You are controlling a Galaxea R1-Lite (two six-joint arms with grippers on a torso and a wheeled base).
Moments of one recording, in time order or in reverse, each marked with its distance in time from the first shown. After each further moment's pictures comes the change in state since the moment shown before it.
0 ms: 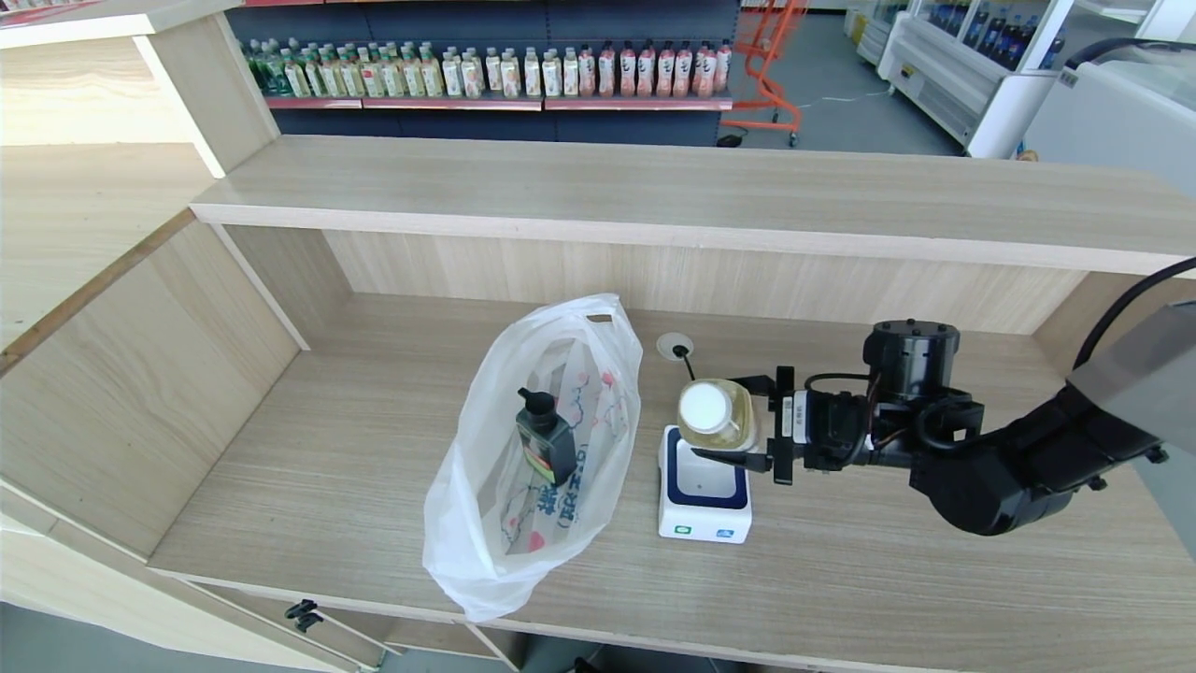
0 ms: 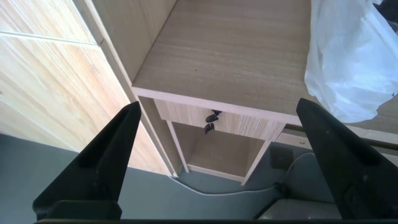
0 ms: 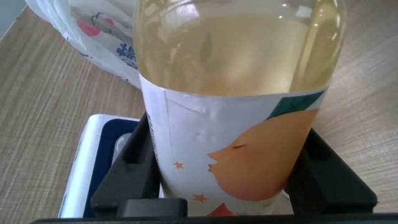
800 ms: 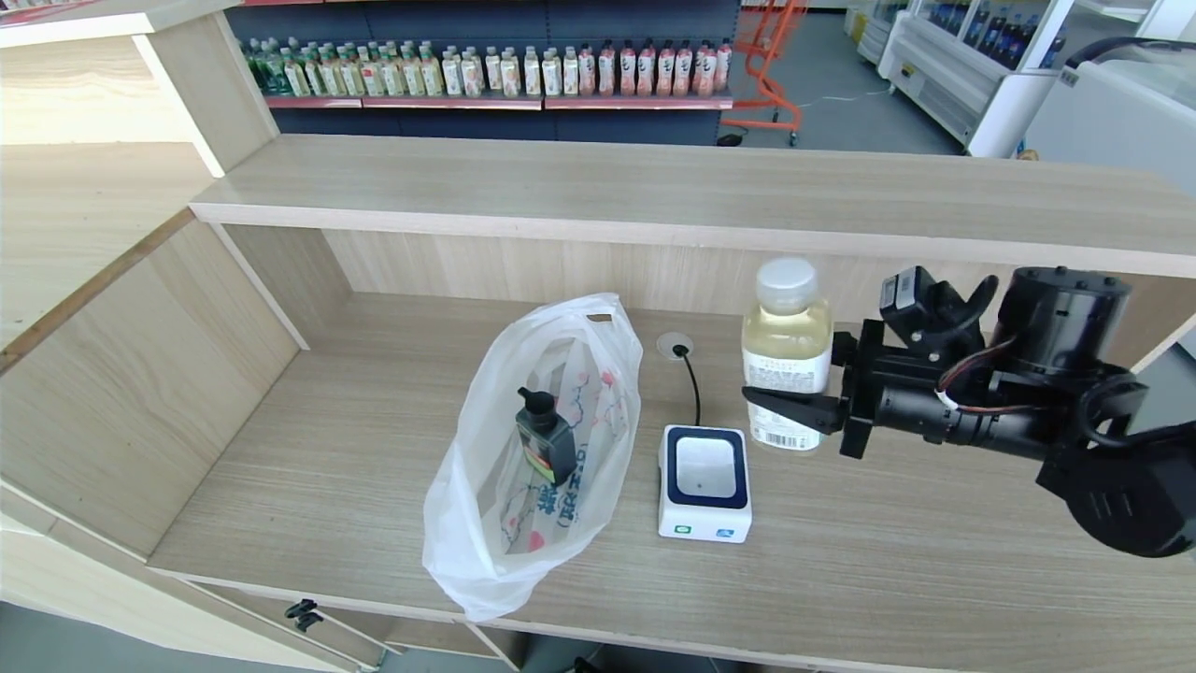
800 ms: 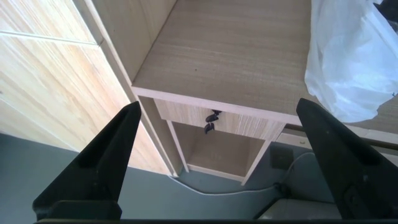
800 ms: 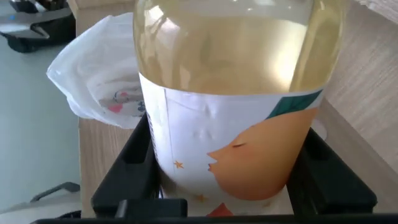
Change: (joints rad) left arm 0.000 0.000 0.000 0.000 0.000 0.000; right arm -0.018 -0.326 0.153 0.005 -0.170 0.713
